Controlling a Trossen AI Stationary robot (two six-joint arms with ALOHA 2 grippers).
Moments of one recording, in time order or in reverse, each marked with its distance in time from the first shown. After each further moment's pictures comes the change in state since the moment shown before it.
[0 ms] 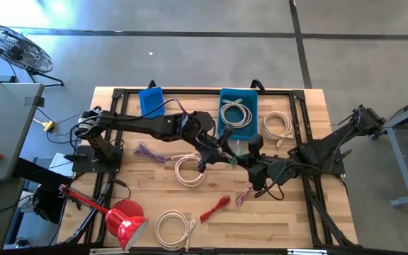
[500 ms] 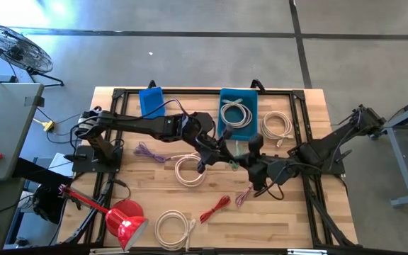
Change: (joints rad) left arm 0.000 0.000 0.000 -0.001 0.005 0.008; right arm -0.001 0.000 0.000 -0.019 -0.008 0.052
